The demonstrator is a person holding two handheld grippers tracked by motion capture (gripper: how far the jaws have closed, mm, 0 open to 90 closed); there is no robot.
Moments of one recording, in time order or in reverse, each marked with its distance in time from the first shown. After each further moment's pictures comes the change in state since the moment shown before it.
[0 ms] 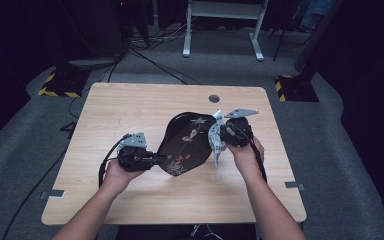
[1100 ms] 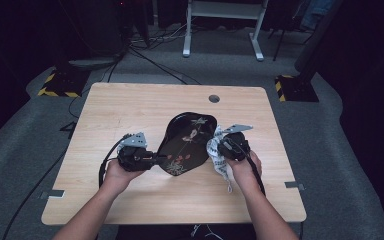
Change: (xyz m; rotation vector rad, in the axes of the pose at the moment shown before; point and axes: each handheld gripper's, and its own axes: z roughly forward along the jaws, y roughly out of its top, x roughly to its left) left arm 0.000 0.000 0.000 -0.001 0.006 -0.007; right arm 0.006 -0.046 0.023 0.088 -0.013 0.033
